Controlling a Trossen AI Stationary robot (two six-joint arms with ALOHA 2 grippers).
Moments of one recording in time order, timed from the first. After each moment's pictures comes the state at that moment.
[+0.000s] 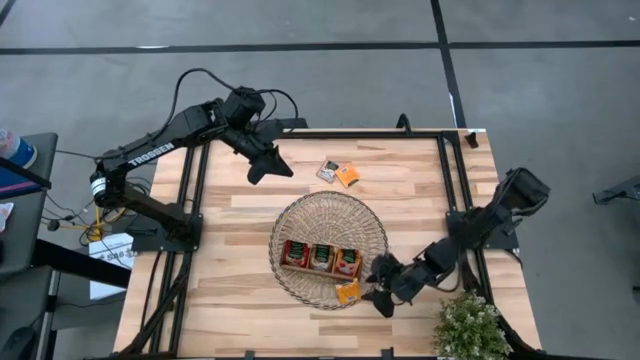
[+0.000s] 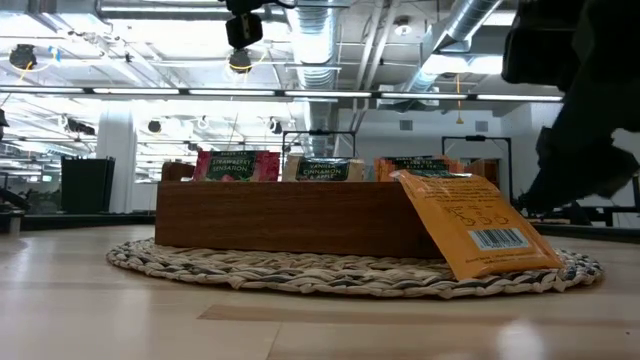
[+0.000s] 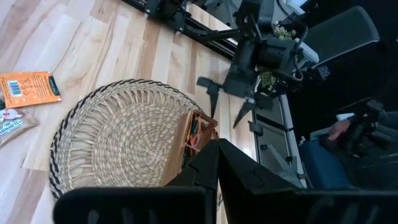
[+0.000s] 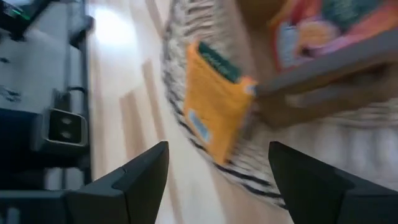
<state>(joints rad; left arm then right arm) 0.47 1.39 1.52 -0.84 0.71 -0.17 0.65 1.59 0.67 0.14 0.29 0.98</state>
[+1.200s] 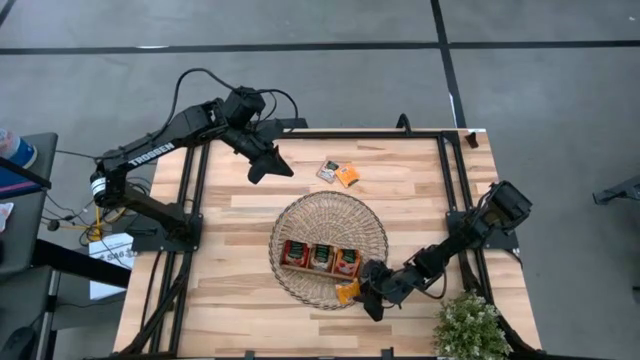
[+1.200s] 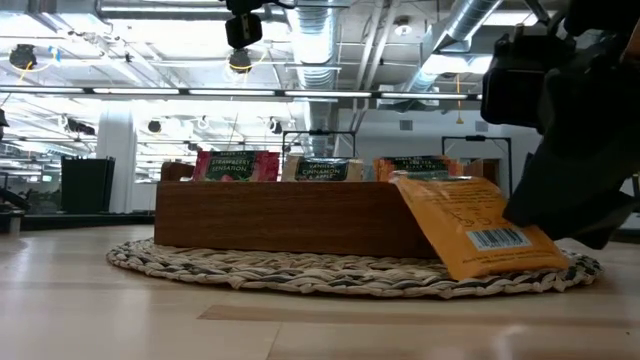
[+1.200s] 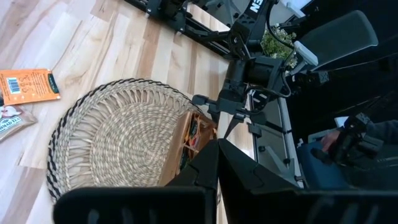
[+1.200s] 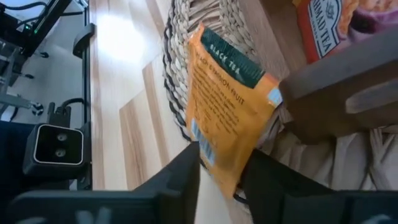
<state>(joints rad) 0.47 1.39 1.52 -0.84 0.71 -0.19 0.63 1.79 0.67 0.41 0.26 1.02</state>
